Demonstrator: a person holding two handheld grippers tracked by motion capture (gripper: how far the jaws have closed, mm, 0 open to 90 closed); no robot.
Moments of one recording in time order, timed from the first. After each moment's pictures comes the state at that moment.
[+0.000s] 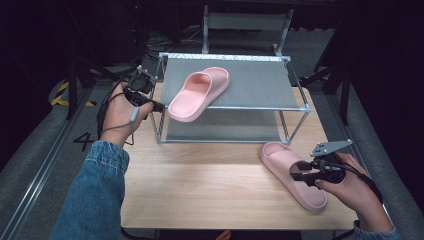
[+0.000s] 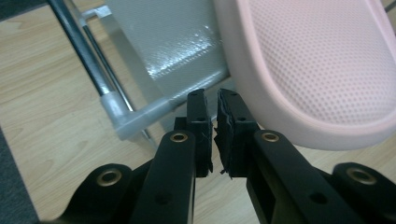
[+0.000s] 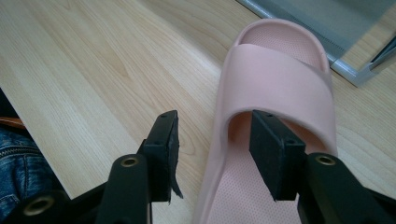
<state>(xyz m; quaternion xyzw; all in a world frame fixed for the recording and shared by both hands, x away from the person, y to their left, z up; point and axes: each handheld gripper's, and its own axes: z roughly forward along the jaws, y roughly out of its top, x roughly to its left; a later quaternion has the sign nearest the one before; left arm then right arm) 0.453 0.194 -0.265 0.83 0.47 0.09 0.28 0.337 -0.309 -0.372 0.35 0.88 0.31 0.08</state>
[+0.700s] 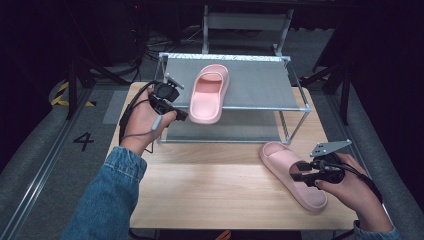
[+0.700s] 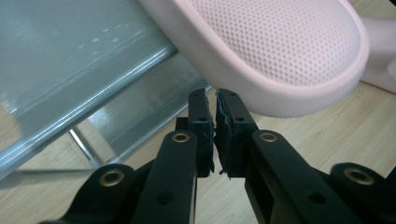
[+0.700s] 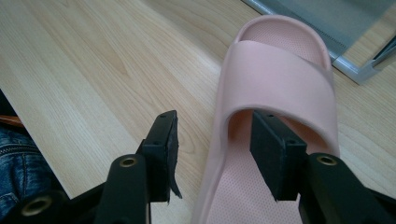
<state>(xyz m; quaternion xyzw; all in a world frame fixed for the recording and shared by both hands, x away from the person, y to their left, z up) 0.438 0.137 -0.265 0.86 0.41 0.07 0.28 0.338 -0.309 -0.375 0.36 0.88 0.30 0.08</state>
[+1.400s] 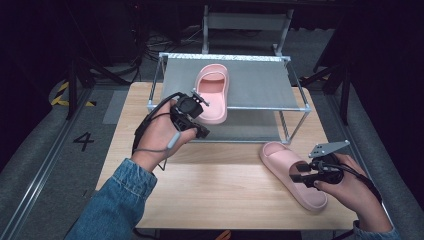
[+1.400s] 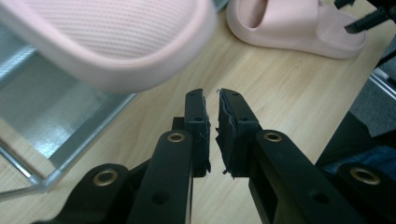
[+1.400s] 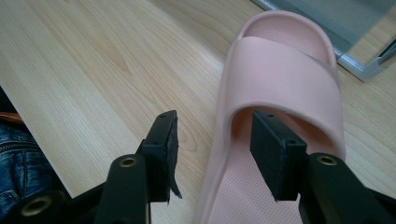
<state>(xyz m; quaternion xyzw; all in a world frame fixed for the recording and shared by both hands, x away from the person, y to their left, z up) 0.393 0.083 -0.258 0.90 0.33 0.03 0.27 0.337 -0.307 -0.376 0.35 0.88 0.30 0.07</state>
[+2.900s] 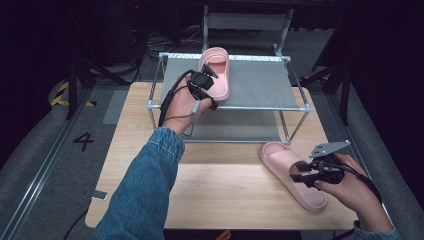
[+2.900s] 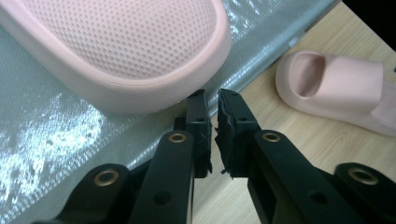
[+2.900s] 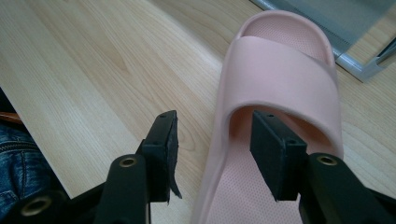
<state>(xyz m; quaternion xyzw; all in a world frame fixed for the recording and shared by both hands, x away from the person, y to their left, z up) 0.490 0.060 -0.271 0.87 0.40 0.04 0.28 0.338 -0.309 -0.377 0.35 0.88 0.30 0.08</state>
